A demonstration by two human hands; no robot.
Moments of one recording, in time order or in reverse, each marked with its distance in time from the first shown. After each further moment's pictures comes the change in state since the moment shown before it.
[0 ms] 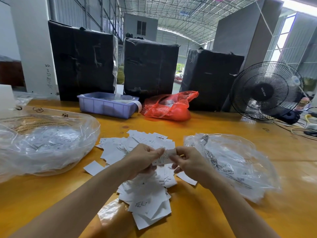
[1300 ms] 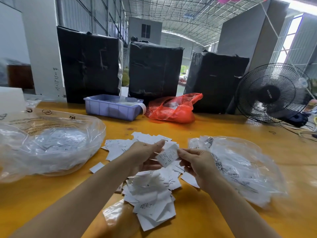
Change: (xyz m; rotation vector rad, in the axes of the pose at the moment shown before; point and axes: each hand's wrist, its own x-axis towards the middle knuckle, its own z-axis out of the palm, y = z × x) left_hand 0.002 0.008 -0.014 -0.221 0.007 -0.097; right_hand 0.000 -0.003 0.006 0.569 0.256 0.209
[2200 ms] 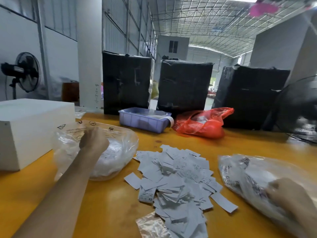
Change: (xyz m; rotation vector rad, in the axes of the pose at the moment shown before) left_hand -0.028 0.034 -0.173 1.072 1.103 -0.071; right_hand 0.046 0.010 -0.118 -1.288 0.369 0.052
